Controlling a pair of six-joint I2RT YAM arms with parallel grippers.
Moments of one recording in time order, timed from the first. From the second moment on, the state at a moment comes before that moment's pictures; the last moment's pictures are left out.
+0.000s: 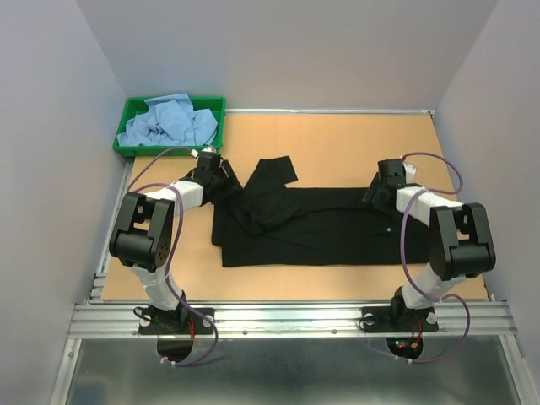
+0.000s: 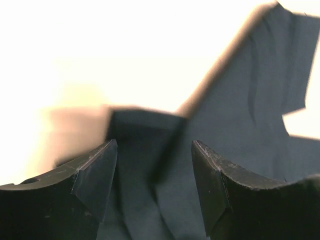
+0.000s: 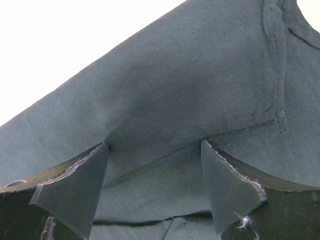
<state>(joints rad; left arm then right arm) -0.29 1.71 0.94 -0.05 0.02 -0.68 0.07 1.59 0.82 -0.22 0.28 0.55</state>
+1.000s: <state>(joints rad) -0.33 2.07 1.41 -0.08 0.11 -0.42 0.05 1.18 0.89 -0.27 -0.13 0.38</state>
